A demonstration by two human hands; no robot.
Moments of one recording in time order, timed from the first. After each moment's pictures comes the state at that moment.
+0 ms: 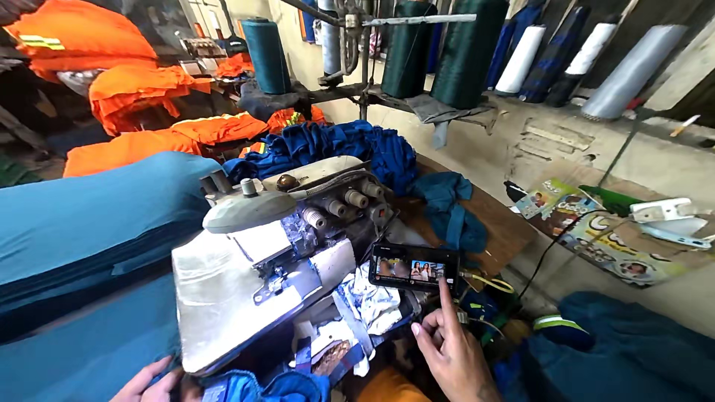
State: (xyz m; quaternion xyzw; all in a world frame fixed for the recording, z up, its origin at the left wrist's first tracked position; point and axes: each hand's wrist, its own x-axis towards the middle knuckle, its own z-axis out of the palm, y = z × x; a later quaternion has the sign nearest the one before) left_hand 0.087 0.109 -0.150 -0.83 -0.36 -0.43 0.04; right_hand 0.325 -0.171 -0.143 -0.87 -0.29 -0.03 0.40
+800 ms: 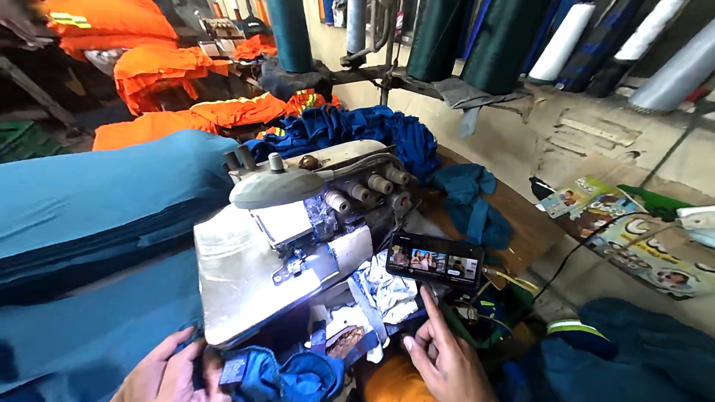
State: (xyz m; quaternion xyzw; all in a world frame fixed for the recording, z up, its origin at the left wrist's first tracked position) left_hand 0.084 0.107 -0.149 -0.83 -0.36 -0.43 0.04; right_hand 0.302 -0.159 -0.147 -0.84 -0.36 0.03 0.39
